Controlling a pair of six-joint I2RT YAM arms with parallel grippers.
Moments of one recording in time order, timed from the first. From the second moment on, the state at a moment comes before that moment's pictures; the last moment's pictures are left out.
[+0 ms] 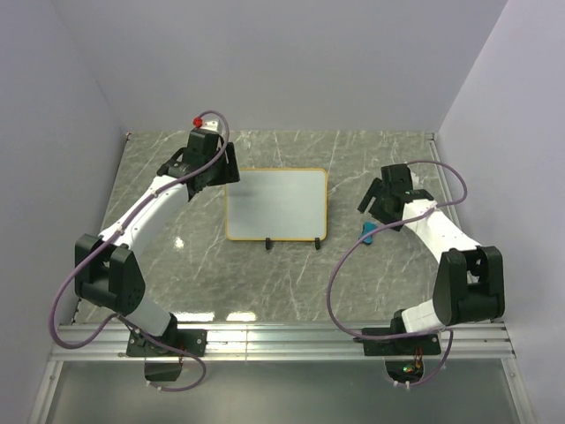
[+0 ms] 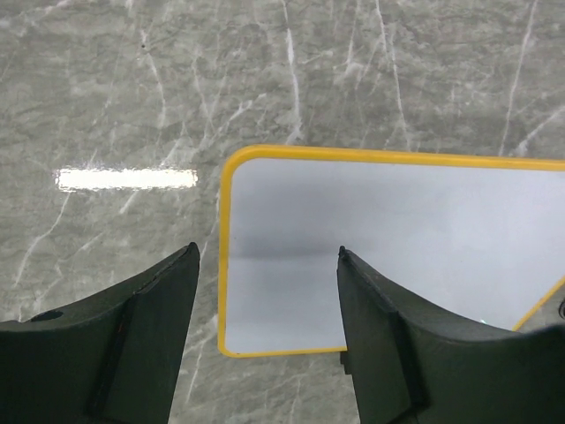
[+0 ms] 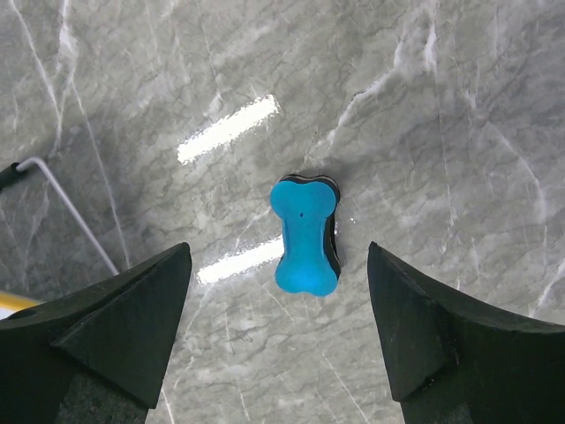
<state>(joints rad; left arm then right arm) -0.35 1.55 1.34 -0.48 -0.12 -0.41 0.11 1.45 0.96 -0.52 0.14 0.61</state>
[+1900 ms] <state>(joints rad) -0.23 1.02 1.02 -0.38 -0.26 -0.52 0.11 0.76 1.10 -0.64 -0.07 0.66</state>
